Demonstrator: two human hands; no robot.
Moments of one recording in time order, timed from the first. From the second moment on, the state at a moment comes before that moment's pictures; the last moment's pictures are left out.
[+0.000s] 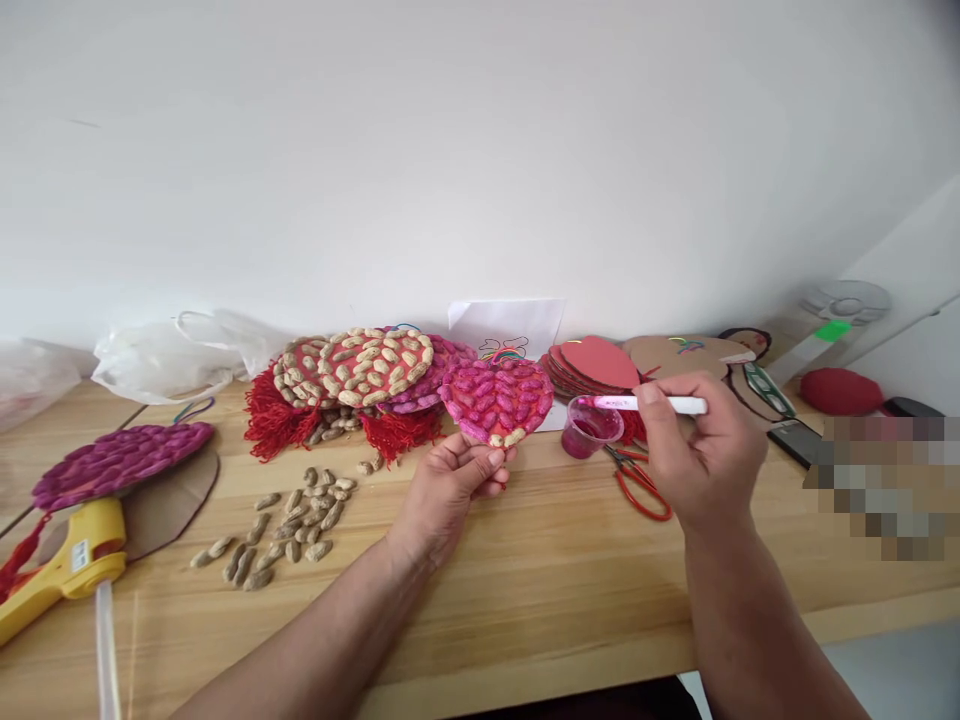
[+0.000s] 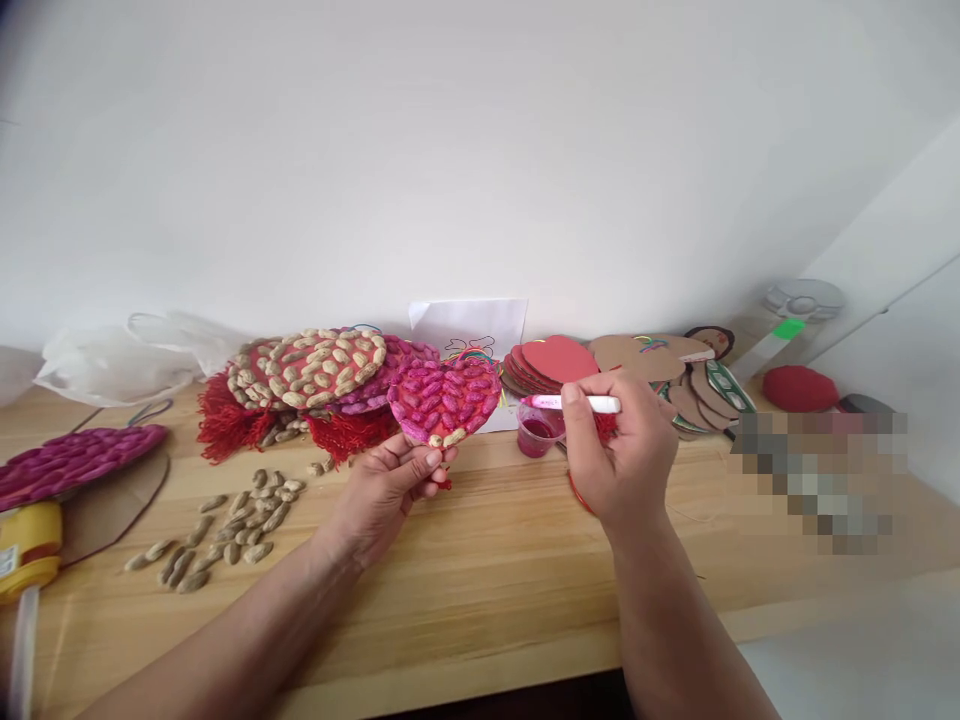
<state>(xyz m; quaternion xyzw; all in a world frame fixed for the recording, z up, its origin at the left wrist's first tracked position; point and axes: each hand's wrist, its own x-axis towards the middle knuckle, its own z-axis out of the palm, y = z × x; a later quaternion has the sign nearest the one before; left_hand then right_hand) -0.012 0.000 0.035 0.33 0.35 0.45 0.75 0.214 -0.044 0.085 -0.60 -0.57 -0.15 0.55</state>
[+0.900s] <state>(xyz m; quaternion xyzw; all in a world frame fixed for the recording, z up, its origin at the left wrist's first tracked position) -0.011 -0.003 0.038 0.34 0.35 0.49 0.73 0.185 -0.051 0.077 -0.46 -0.73 -0.06 0.50</state>
